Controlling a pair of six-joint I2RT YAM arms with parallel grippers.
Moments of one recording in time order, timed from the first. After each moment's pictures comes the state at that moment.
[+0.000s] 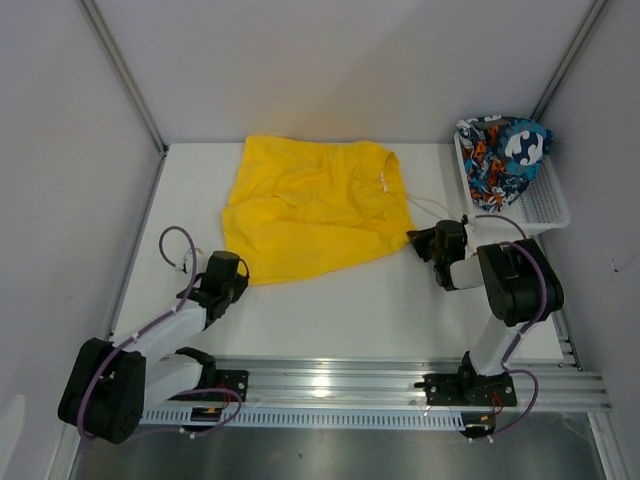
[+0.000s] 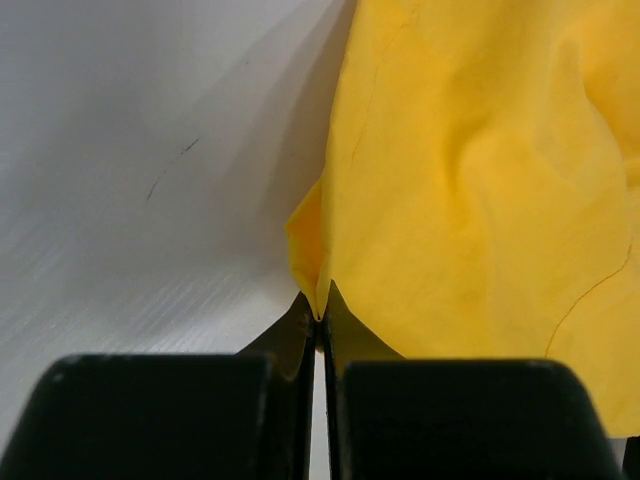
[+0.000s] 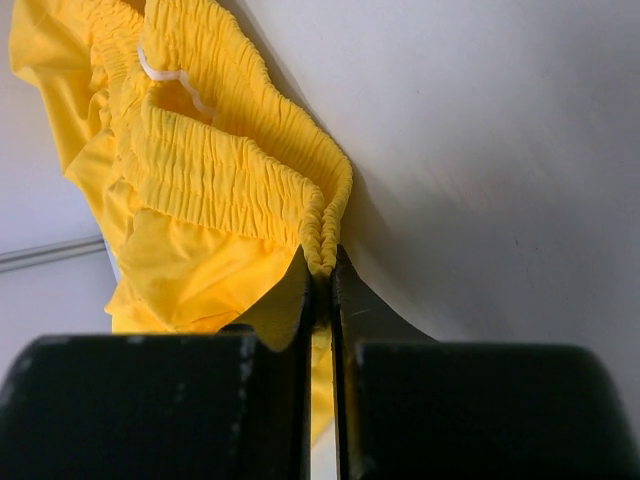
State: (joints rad) left arm -0.32 1.08 0.34 -0.11 -0.35 -1.23; right arm 0.17 1.77 0.57 0.71 0.04 1.17
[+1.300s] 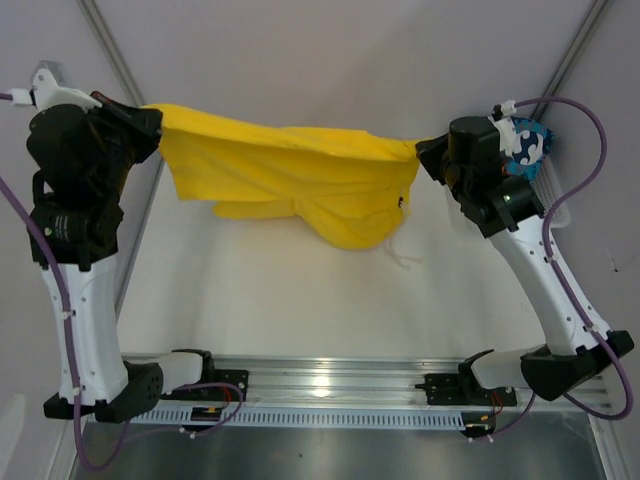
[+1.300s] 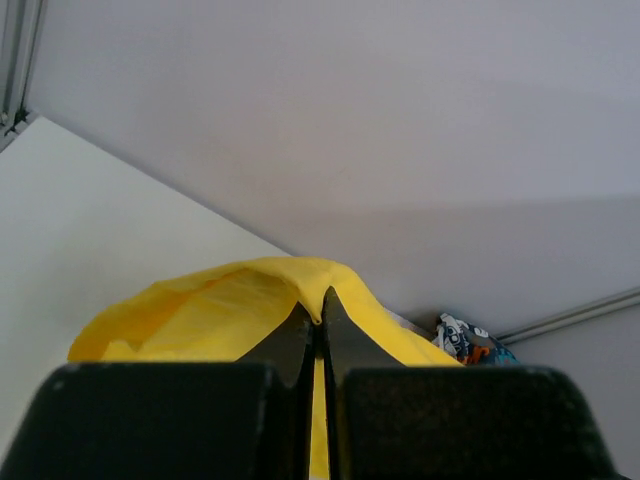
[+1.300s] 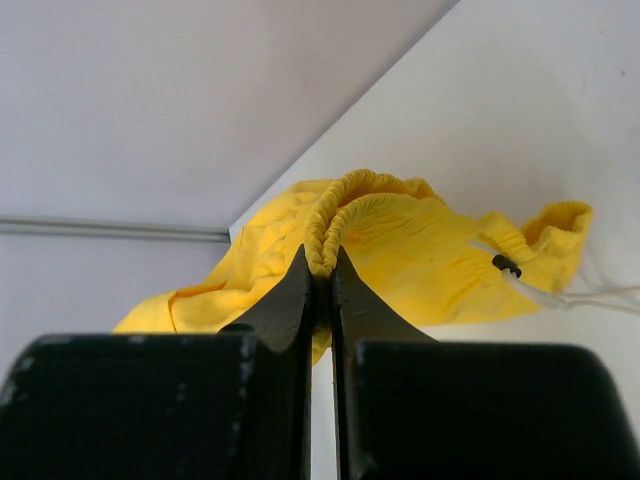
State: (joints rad) left arm -0.05 1.25 2.00 -0.83 -0.12 -0.69; right arm 0.44 1.37 1.69 -0.67 0.41 1.06
